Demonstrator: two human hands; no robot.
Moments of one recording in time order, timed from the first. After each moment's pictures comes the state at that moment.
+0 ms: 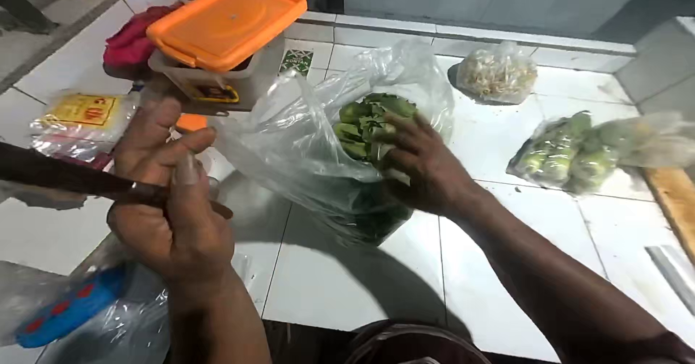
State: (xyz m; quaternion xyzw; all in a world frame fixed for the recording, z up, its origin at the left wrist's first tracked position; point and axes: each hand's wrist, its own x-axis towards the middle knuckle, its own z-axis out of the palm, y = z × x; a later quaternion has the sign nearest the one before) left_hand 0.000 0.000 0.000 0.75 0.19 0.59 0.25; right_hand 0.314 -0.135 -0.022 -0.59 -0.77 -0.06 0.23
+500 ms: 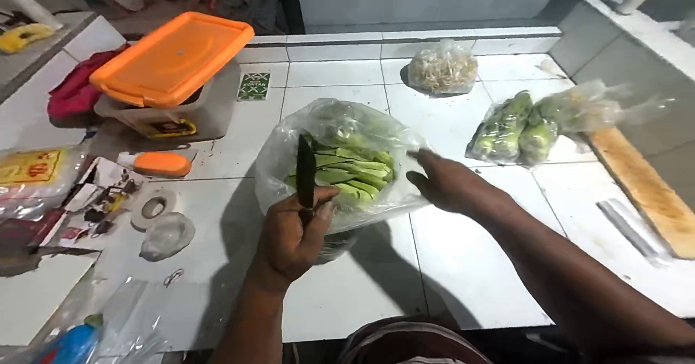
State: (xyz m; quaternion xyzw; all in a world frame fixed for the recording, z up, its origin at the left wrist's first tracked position) left_hand 0.100 -0.066 -0.041 0.84 0.13 0.32 0.42; right_hand 0.374 -0.227 -0.022 -0.84 -0.50 0.16 0.16
